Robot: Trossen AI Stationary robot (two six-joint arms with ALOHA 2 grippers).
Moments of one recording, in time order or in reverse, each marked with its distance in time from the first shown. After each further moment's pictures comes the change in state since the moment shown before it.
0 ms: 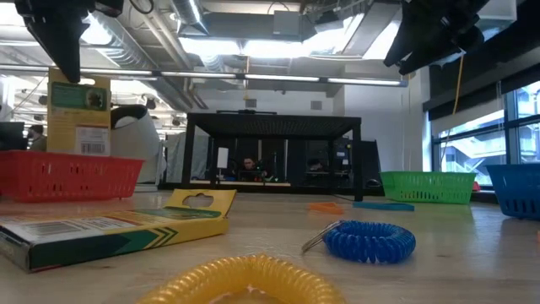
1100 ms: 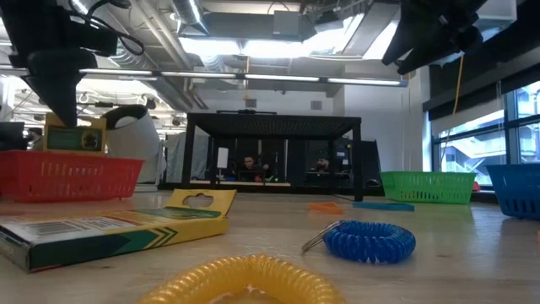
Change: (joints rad) left arm 0.000 0.000 -0.253 0.221 -0.038 -0.113; right arm -0.002 0.000 0.000 0.029 -0.019 -0.003
